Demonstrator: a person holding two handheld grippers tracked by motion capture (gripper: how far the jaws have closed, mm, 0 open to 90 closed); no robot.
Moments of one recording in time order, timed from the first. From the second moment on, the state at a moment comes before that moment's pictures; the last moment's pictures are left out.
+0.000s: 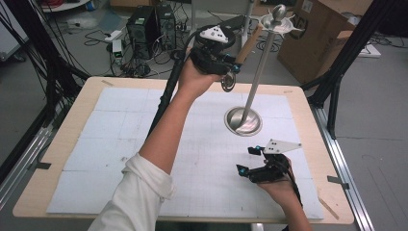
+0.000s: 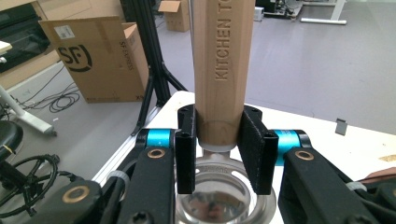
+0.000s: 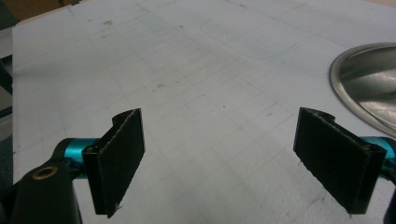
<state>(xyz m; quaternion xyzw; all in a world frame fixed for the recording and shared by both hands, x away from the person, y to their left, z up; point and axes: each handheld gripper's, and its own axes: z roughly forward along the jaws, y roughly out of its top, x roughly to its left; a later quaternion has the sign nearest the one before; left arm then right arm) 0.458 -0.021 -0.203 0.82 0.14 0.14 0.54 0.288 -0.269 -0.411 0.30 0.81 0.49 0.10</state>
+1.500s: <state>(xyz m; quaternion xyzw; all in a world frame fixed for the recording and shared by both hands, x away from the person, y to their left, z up) 0.461 -0.017 -0.205 0.84 0.17 0.13 0.51 0.286 -0.273 -0.413 0.30 0.81 0.49 0.10</state>
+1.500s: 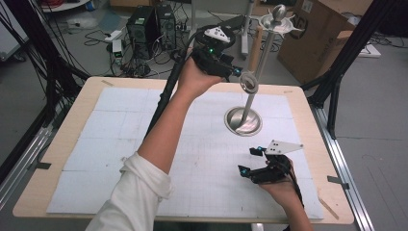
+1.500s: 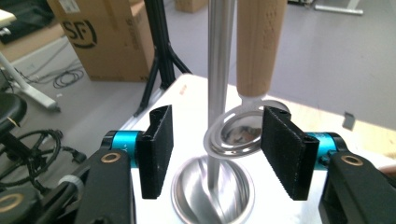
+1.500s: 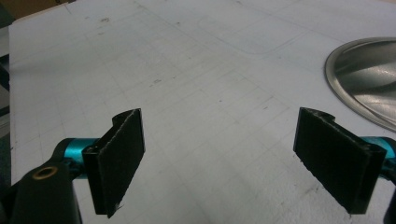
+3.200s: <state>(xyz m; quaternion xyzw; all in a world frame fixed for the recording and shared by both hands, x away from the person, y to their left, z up) 0.401 0.141 -0.242 0.82 0.17 0.11 0.54 0.286 -0.270 -0.418 0.31 0.82 0.47 0.10</state>
